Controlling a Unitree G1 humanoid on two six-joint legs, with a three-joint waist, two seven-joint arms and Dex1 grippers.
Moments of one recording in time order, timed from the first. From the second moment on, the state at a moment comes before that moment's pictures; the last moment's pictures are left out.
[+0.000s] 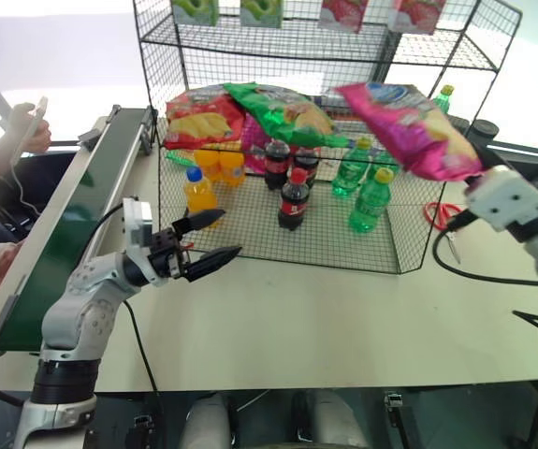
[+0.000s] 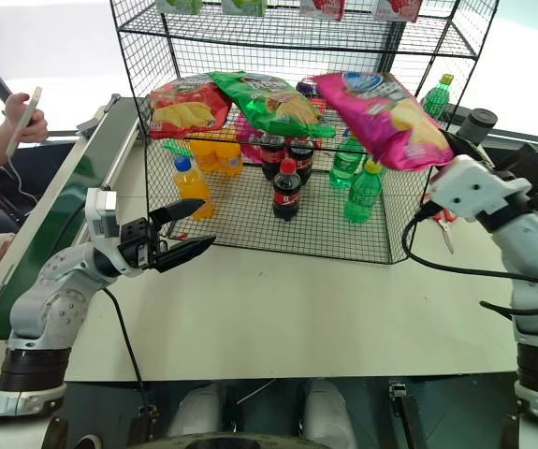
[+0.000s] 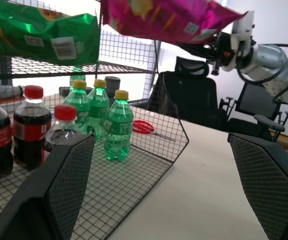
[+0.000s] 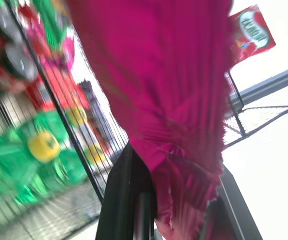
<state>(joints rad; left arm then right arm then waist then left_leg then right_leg) -0.22 0.49 0.13 -0.17 -0.71 0.33 -1.06 -0.24 -0.79 -0.30 -0.10 -0.24 -0.22 0.42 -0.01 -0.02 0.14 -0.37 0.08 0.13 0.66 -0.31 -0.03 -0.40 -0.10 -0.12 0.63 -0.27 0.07</state>
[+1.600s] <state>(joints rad) -0.13 0.40 0.05 -0.25 -0.60 0.23 -0.93 -0.58 -0.81 -0.08 0.18 -0.05 0.03 0.61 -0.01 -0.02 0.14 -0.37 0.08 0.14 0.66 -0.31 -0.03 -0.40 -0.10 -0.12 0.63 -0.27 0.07</state>
